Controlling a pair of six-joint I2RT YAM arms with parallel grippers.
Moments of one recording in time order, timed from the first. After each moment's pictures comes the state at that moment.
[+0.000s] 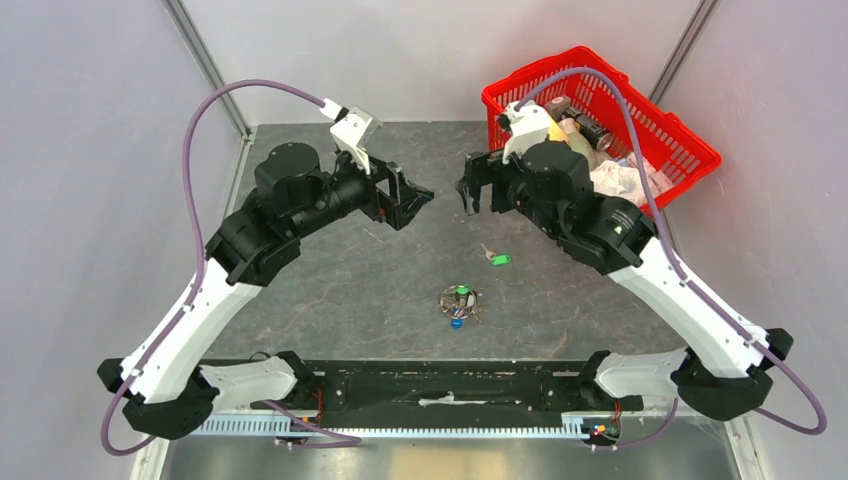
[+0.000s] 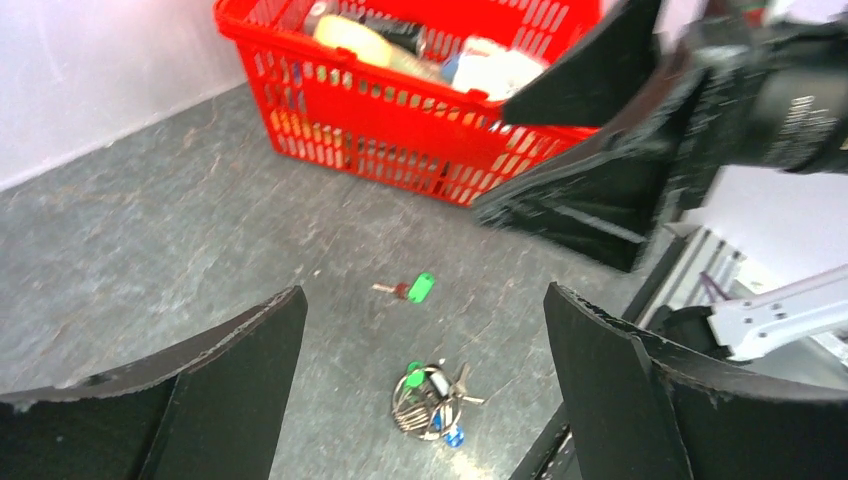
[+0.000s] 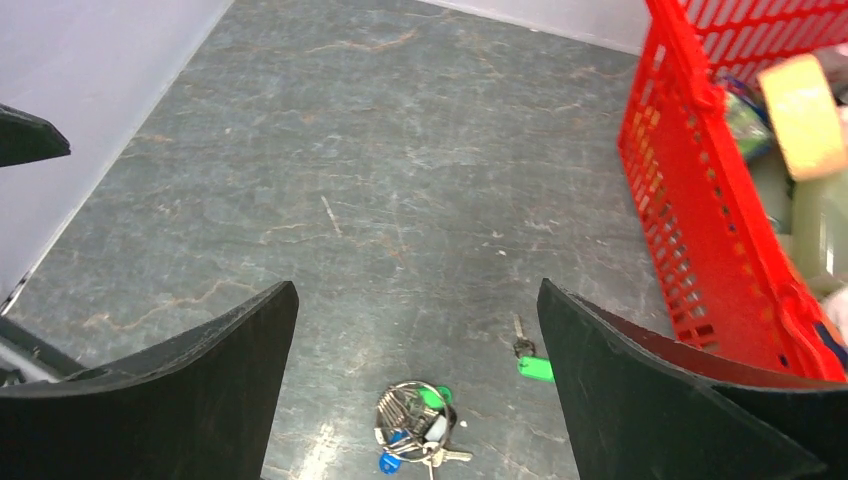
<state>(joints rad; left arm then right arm) -0.74 1.12 1.54 -0.56 0.13 -0.19 0.84 1.26 1.61 -0.67 0.33 0.23</state>
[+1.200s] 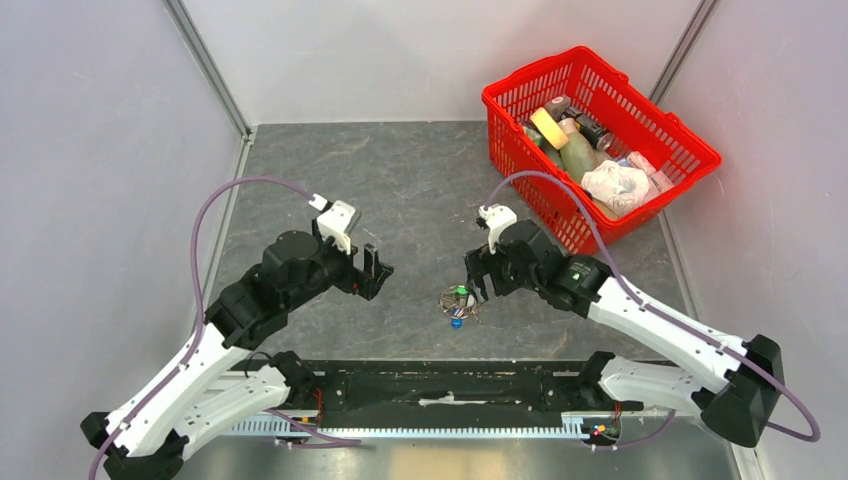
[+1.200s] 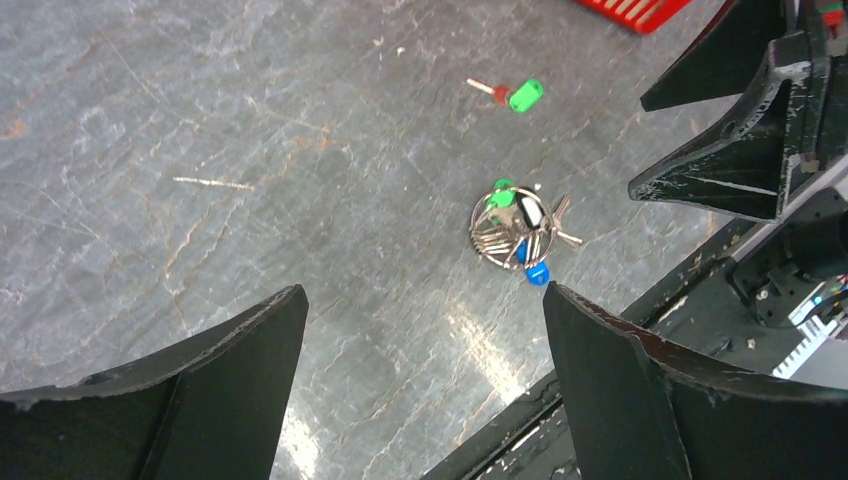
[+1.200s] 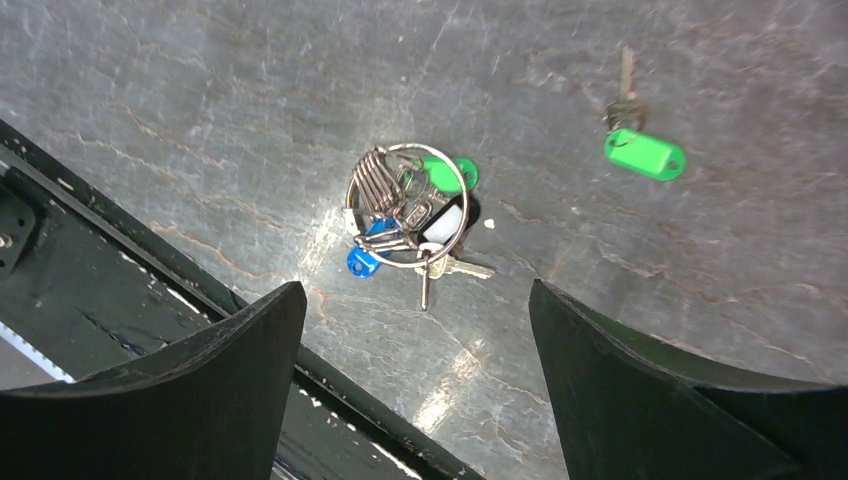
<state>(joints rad) -0.74 0.72 0.93 -0.61 -0.05 -0.22 0.84 1.07 0.93 -0.59 0.09 0.28</state>
